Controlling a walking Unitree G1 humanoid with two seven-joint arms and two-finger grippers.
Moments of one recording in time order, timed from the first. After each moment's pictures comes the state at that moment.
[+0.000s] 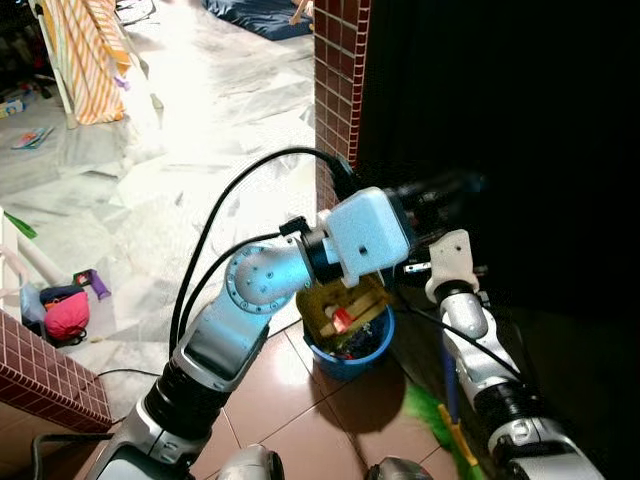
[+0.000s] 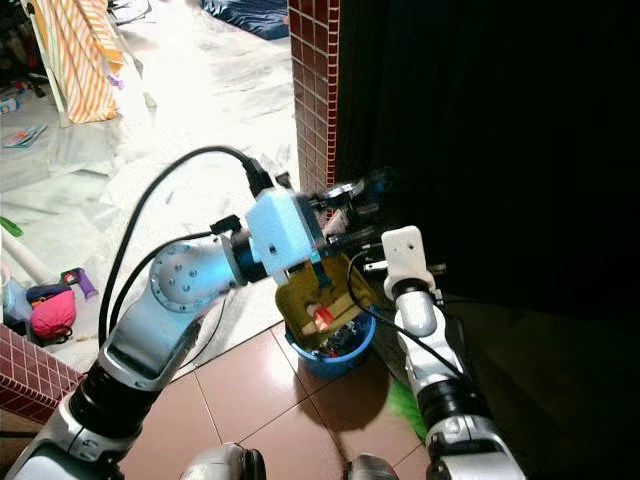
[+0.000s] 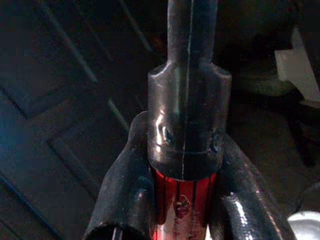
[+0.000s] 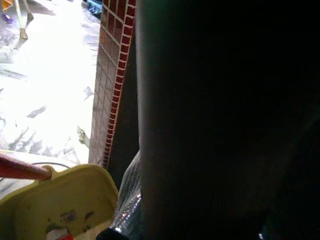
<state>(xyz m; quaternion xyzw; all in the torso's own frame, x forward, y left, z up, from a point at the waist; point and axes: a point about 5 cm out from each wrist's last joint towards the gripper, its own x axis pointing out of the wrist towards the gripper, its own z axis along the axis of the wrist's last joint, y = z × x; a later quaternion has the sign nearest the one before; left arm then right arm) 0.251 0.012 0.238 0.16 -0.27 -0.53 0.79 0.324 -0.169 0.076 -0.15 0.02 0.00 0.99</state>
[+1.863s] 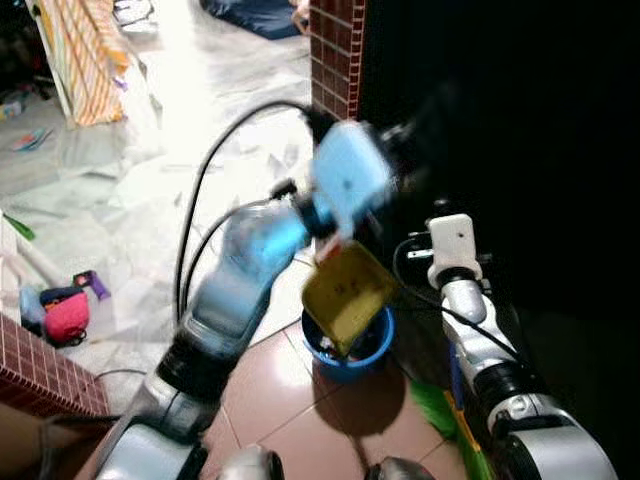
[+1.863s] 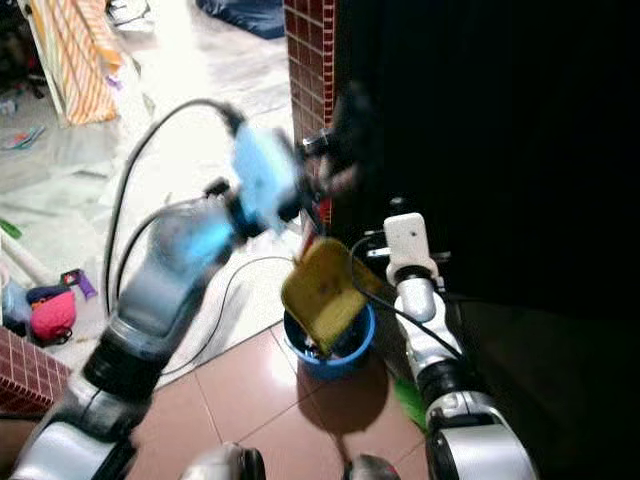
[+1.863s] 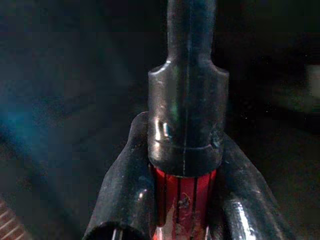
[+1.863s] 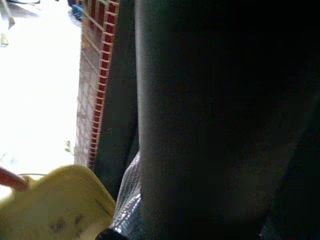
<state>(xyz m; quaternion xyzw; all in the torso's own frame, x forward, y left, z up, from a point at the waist) 0.262 0.008 0.248 0.15 -0.29 -0.52 0.79 0.336 -0.175 0.083 -0.16 0.00 -0.03 0.99</state>
